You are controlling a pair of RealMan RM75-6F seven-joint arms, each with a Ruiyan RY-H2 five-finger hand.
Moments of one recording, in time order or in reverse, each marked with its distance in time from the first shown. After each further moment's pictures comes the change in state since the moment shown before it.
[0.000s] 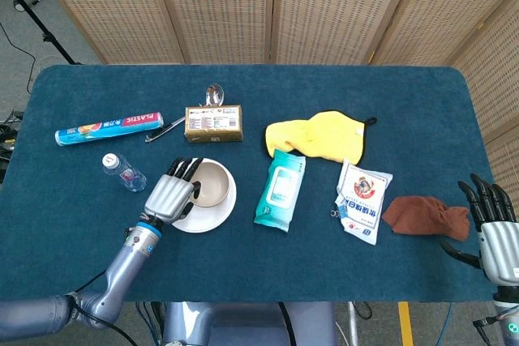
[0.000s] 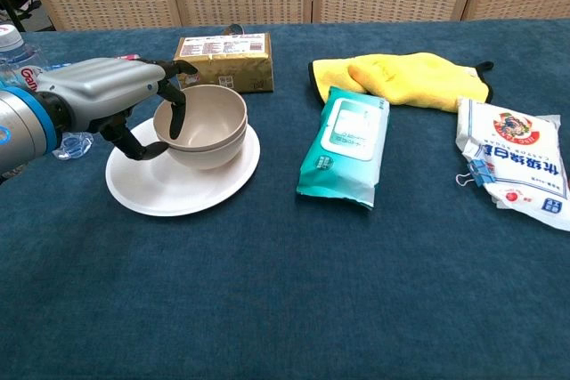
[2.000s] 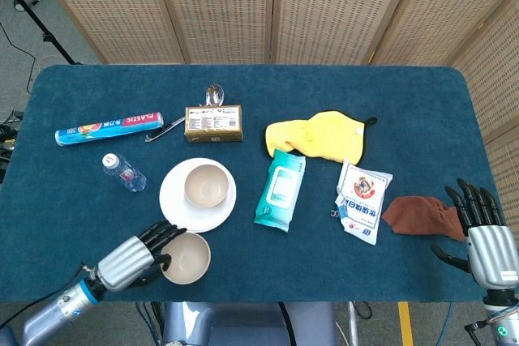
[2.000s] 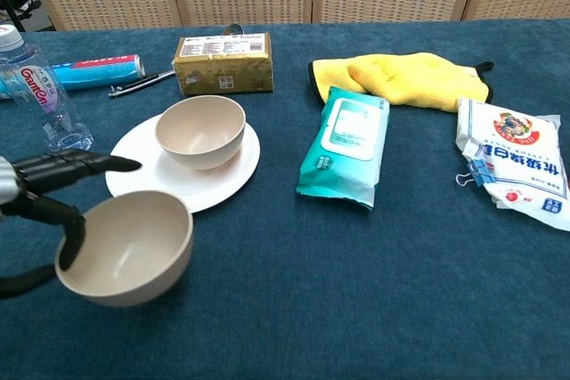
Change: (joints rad) left arm 0.236 0.136 0.402 0.331 0.936 0.305 -0.862; right arm 0.000 -0.026 -0.018 -0.006 -0.031 0.002 -0.068
